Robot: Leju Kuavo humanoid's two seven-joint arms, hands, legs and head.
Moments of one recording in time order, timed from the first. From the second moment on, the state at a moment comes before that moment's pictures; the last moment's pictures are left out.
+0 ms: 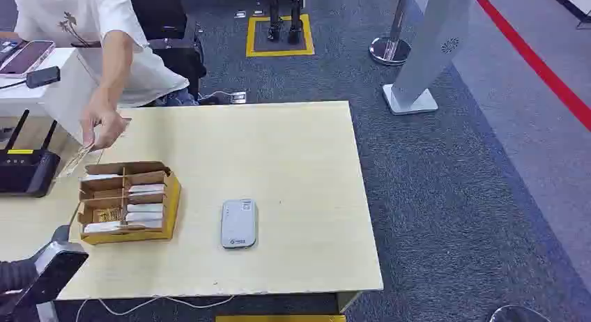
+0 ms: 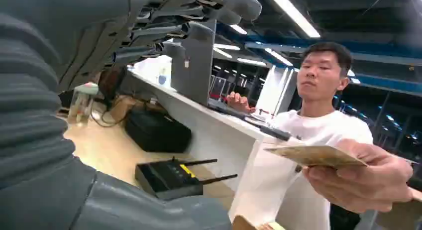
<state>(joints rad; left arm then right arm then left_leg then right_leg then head) 0.20 0.29 0.10 -1.89 -0.69 0.22 -0.08 -0.06 0.12 -1.07 -0.22 1.46 -0.06 0.24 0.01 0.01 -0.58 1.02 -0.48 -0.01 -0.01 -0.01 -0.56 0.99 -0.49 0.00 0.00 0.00</state>
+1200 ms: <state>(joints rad) -0.07 0.54 0.02 -1.65 -1.40 0.16 0.19 -0.08 0.13 -1.05 -0.22 1.50 -0.05 0.24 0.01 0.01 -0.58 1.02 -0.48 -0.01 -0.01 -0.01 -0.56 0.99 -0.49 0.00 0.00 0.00</state>
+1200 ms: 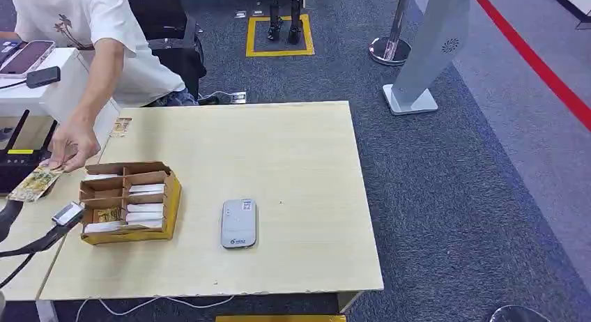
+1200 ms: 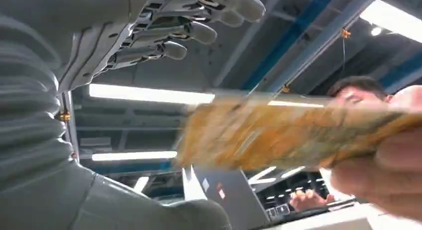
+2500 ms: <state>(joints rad) -0.19 0.49 -0.09 -1.50 -1.30 0.17 0.17 -0.08 0.13 -1.03 -0.22 1.50 -0.05 0.25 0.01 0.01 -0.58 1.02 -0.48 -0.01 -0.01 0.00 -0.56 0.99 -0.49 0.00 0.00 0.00</state>
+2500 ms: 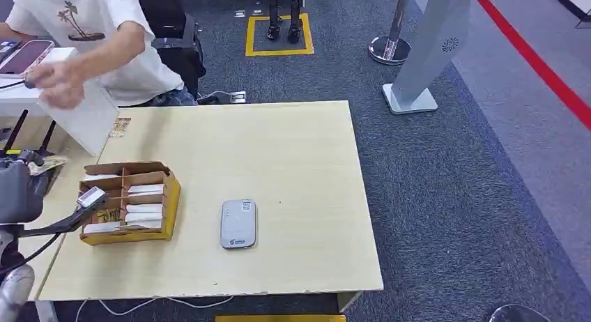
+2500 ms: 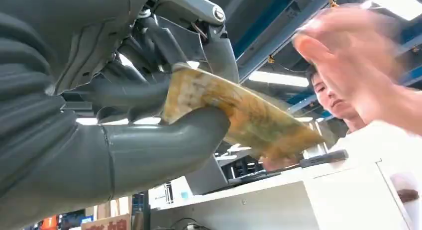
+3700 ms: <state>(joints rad) -0.03 0.17 -0.37 -1.54 -1.20 0.36 0.09 -0.08 0.13 -1.02 -0.22 1.50 -0.04 0.25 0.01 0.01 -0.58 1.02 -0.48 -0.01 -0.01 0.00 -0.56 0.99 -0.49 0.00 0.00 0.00</state>
